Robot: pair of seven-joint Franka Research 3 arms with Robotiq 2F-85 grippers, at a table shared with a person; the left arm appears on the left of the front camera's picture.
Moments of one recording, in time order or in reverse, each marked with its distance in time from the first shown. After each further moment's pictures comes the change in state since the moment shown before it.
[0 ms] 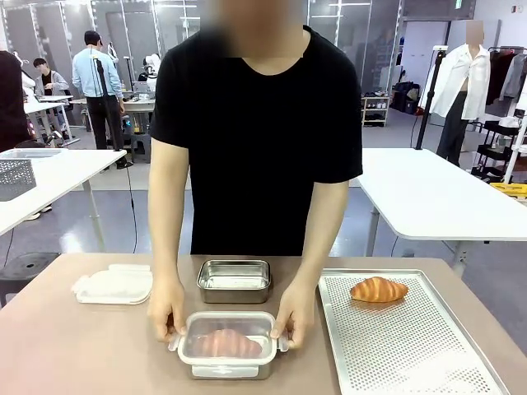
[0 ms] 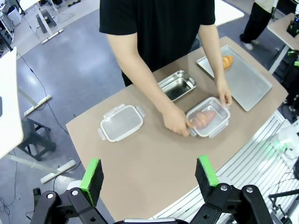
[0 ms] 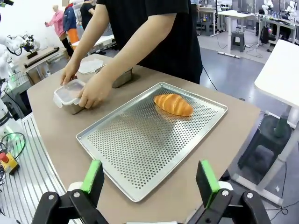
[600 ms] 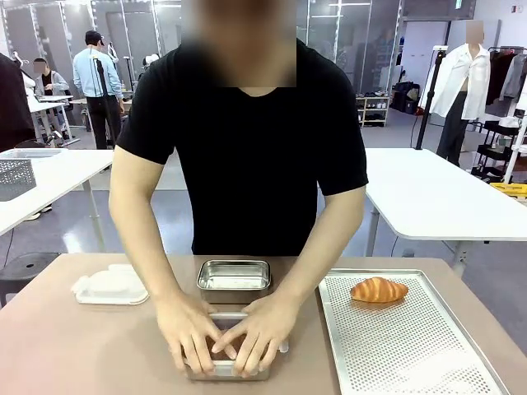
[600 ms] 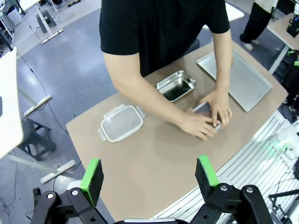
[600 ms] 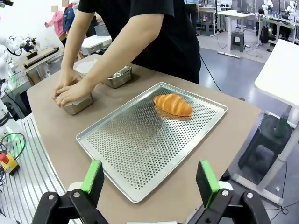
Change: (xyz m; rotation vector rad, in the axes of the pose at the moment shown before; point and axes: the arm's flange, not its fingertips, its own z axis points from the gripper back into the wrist) left arm 0.000 0.000 0.000 0.000 0.000 0.000; right arm 0.000 0.000 -0.001 0.000 0.001 -0.002
